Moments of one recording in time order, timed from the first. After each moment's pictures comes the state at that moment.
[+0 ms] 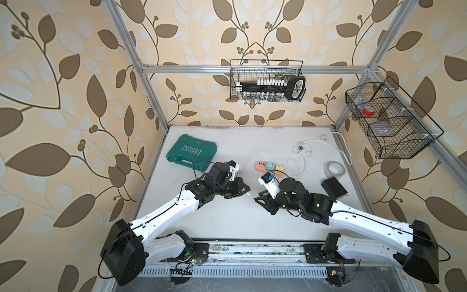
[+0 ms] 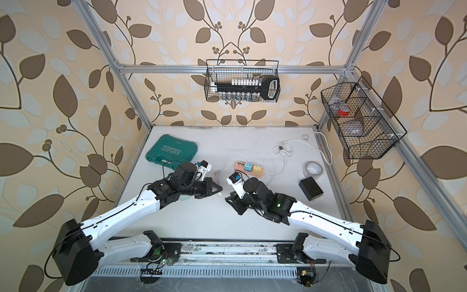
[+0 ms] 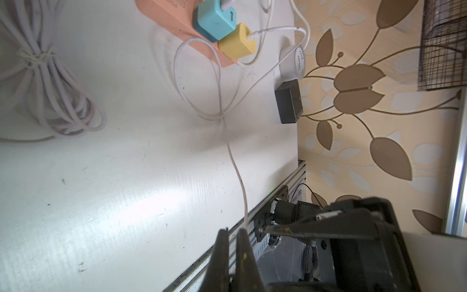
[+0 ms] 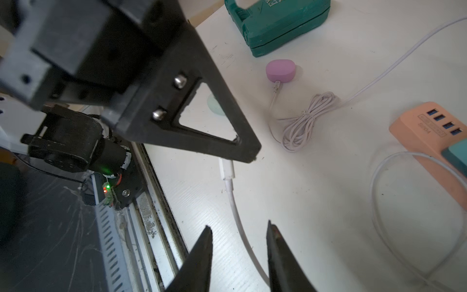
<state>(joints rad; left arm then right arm) -0.65 1.10 0.78 -0.33 0.46 -0.87 0.91 1.07 0.73 -0.24 -0.13 0.33</state>
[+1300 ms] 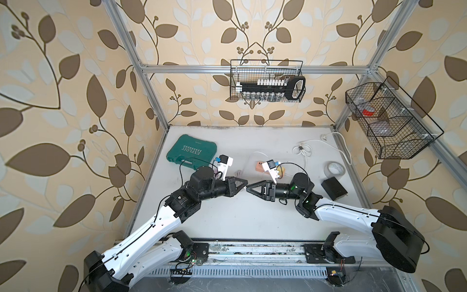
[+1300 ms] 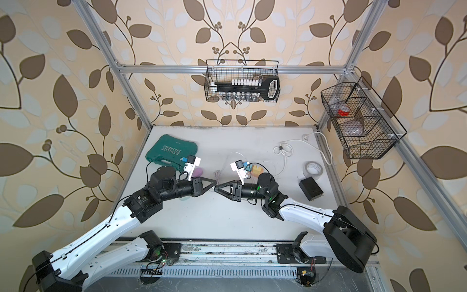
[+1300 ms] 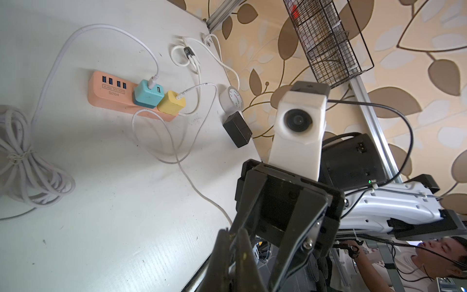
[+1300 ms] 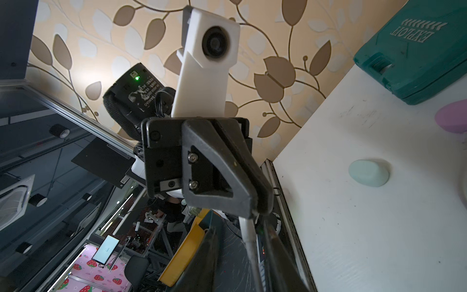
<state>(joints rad) -0.66 0.85 0.75 -0.23 0.44 -0.80 0.76 1.28 0.53 0.83 -0.69 1.00</state>
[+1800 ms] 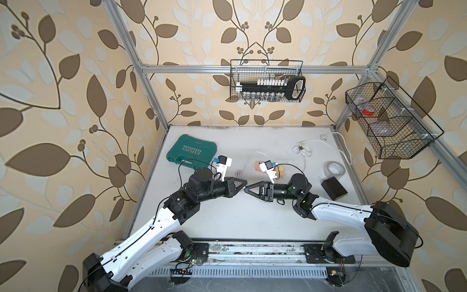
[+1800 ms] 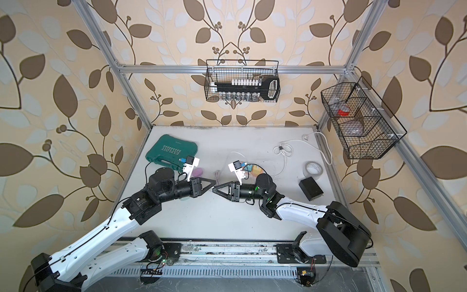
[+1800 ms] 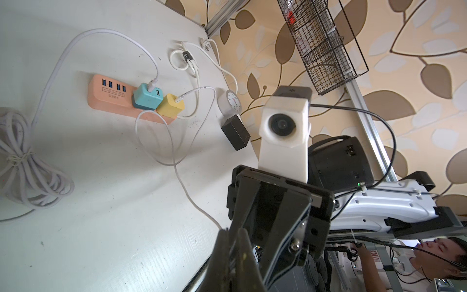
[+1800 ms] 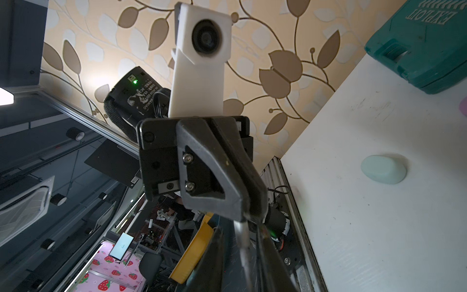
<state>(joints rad) -0.66 0.83 0.72 -0.21 0.43 -0.81 0.78 1.35 0.53 0.91 -0.70 1.06</state>
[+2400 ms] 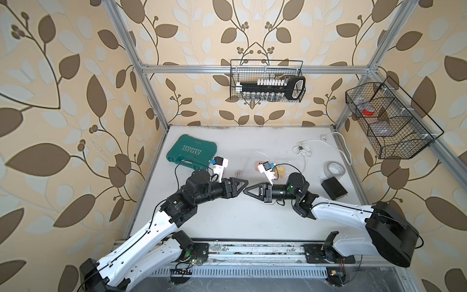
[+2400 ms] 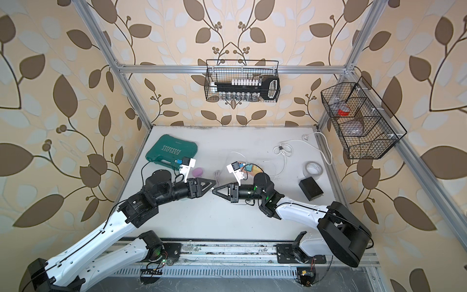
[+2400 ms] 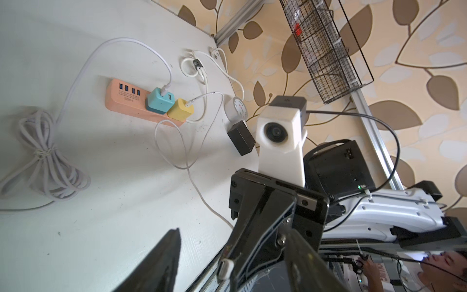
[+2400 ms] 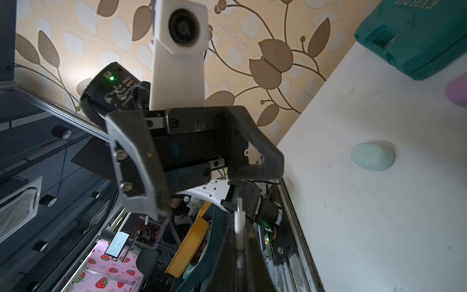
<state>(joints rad) -0.66 0.76 0.71 -0.28 0.35 -0.82 0.78 1.32 0.55 0.75 -0.70 0.98</state>
